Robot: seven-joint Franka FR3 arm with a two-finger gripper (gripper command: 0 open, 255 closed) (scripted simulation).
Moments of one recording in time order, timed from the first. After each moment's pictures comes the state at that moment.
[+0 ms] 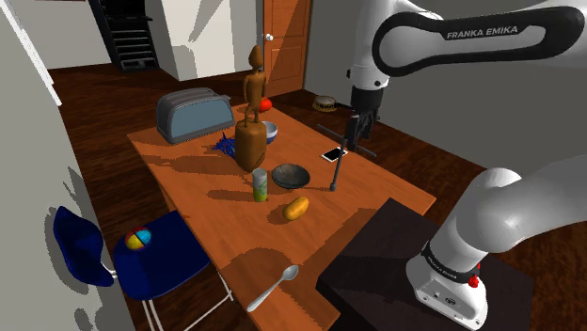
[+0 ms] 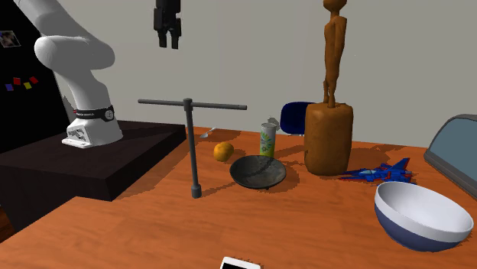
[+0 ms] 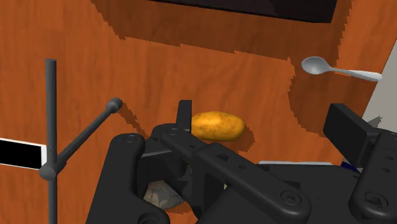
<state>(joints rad) 0.01 -0.62 0.09 -2.43 0.05 1.70 -0.03</state>
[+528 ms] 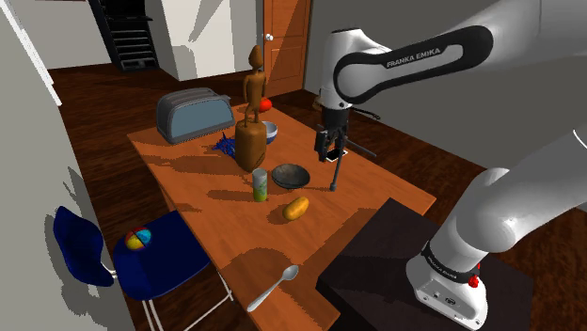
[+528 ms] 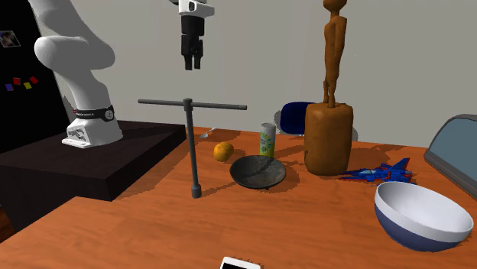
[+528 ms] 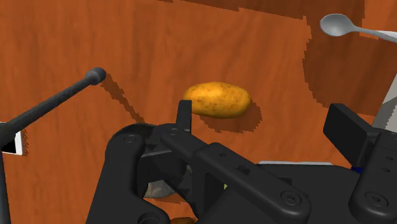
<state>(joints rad) 0.00 -0.36 0.13 -2.41 0.05 1.97 0.01</state>
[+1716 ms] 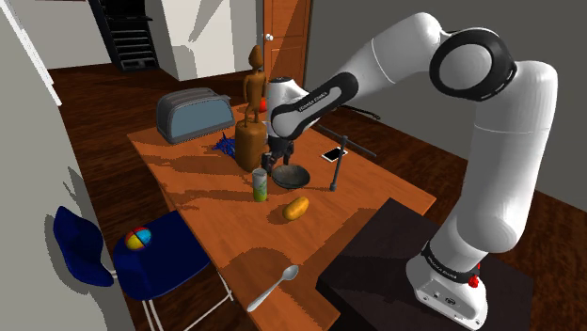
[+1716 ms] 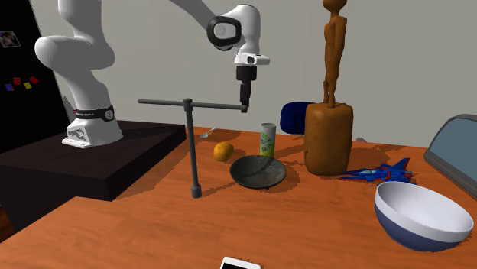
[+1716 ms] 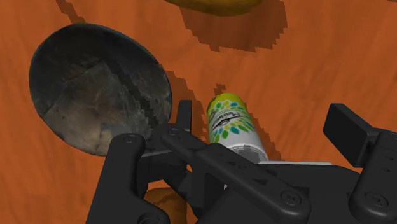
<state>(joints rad) 0.03 0.34 0.15 -2.00 -0.07 2.31 0.14</state>
